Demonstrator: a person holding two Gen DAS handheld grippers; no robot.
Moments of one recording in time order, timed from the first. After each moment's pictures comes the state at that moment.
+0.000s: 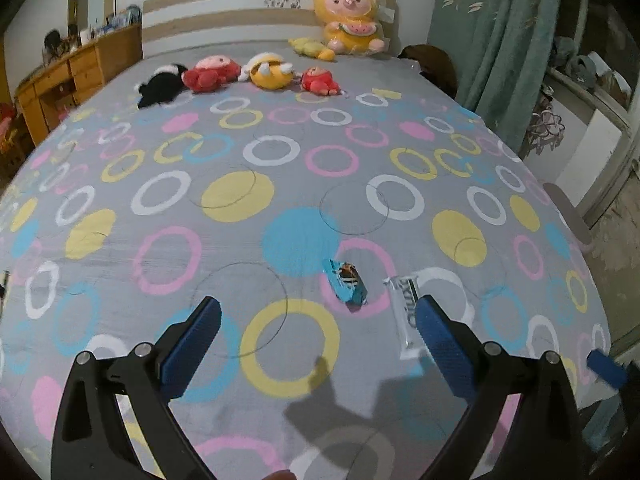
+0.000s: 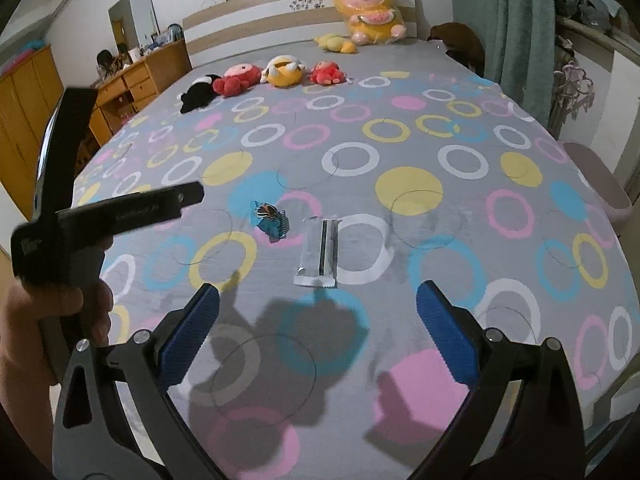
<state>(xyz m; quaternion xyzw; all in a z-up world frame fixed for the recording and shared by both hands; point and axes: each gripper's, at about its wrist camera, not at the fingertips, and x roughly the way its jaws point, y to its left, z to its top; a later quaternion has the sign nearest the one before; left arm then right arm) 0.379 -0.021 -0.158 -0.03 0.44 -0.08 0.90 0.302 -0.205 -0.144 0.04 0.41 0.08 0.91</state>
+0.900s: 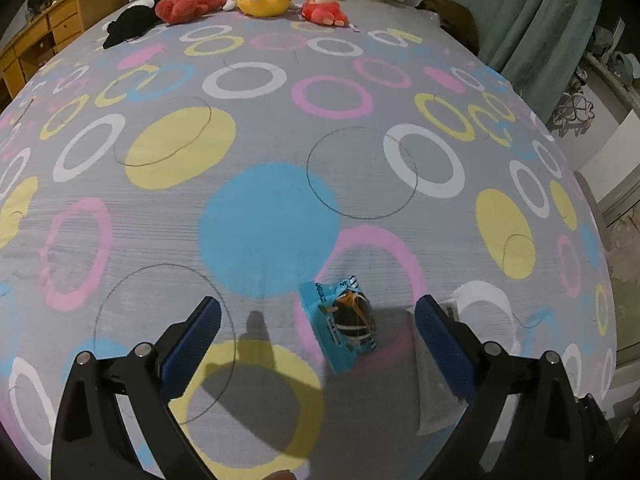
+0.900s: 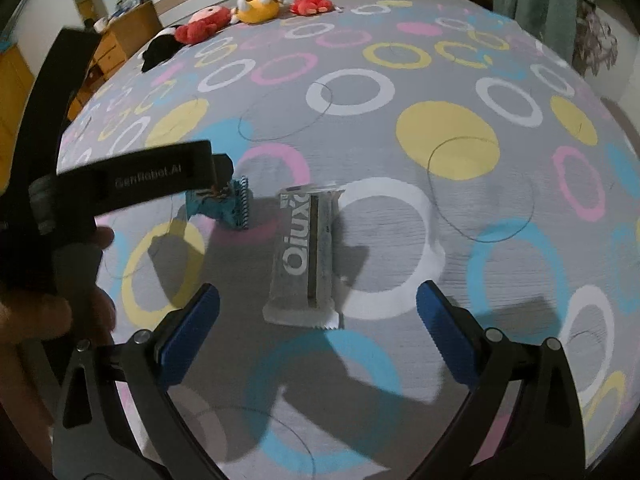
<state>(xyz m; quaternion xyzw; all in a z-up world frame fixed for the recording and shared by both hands) 0.473 -0.051 -0.254 -0.05 0.53 -0.08 0.85 0.412 -0.191 -0.247 0.07 0.51 0.07 0.86</state>
